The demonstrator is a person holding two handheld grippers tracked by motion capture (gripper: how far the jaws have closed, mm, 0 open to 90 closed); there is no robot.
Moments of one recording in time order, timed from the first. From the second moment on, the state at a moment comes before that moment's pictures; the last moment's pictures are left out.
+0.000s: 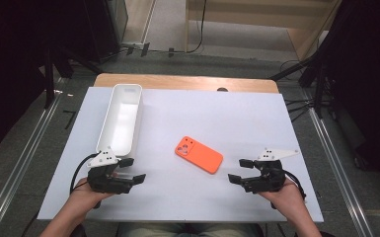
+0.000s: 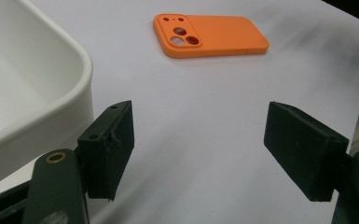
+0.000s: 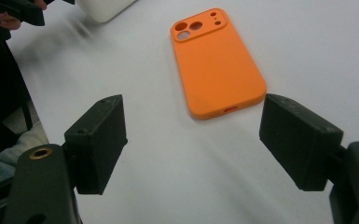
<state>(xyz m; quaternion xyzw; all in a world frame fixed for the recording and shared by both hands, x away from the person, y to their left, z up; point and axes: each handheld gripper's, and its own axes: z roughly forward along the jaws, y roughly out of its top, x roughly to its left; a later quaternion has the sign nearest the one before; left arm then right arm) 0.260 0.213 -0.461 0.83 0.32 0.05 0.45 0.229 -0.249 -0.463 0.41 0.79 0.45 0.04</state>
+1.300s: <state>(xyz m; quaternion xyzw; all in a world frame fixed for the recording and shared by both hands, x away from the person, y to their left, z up) 0.260 0.214 -0.462 0.83 0.32 0.06 0.45 0.266 -0.221 -0.444 0.37 0.82 0.45 0.05</state>
